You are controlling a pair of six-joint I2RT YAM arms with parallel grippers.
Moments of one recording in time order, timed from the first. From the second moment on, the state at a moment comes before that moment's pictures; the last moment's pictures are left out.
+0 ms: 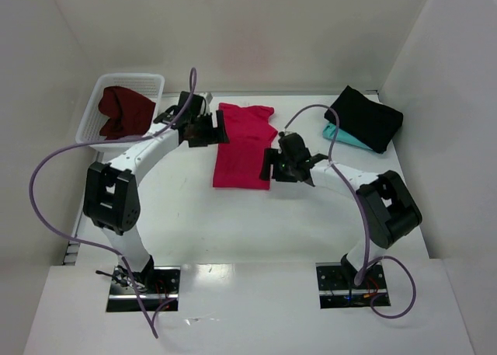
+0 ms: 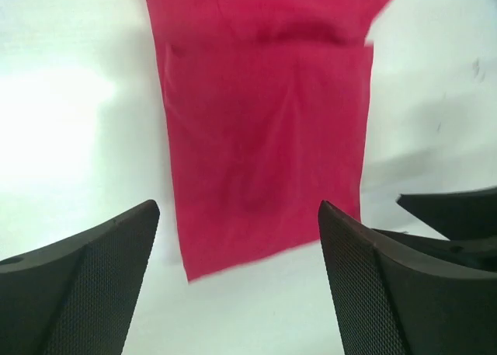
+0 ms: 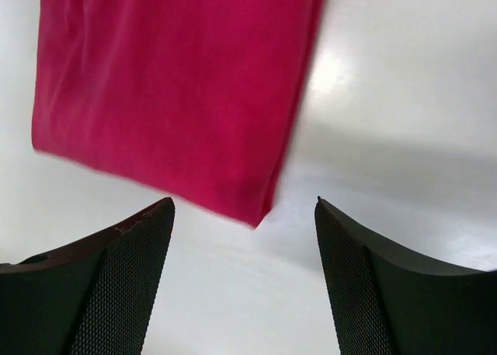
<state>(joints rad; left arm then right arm) -0.32 1.81 1.53 -0.55 0.14 -0.42 0.49 1.63 0.95 -0.16 -0.07 0.53</state>
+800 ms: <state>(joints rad) -0.35 1.82 1.15 -0.44 0.27 -0.46 0.59 1.65 0.85 -0.11 -0.04 0.63</state>
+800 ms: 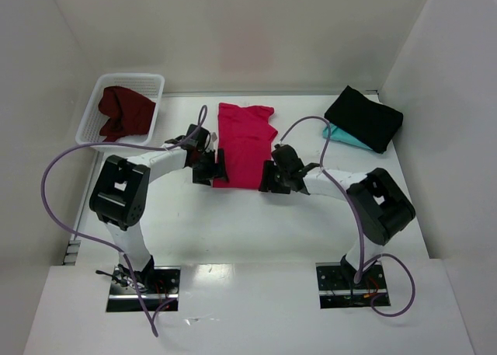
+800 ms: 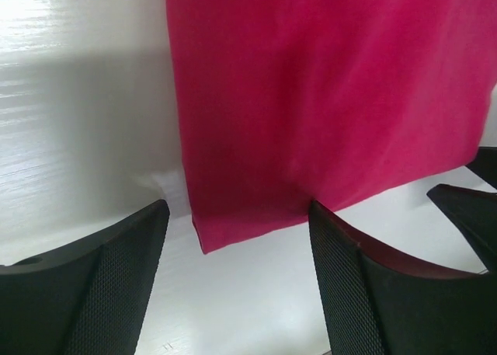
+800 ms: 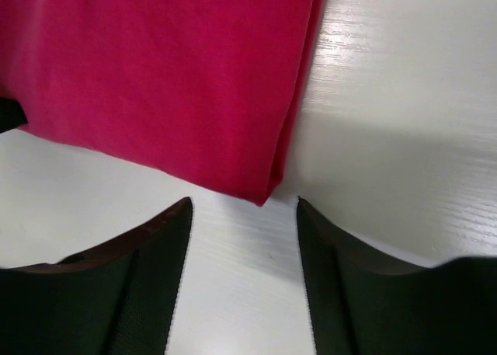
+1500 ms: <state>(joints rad) -0.35 1.85 1.11 -0.39 0.32 -0.47 0.59 1.72 0.88 -0.07 -0.04 0.65</state>
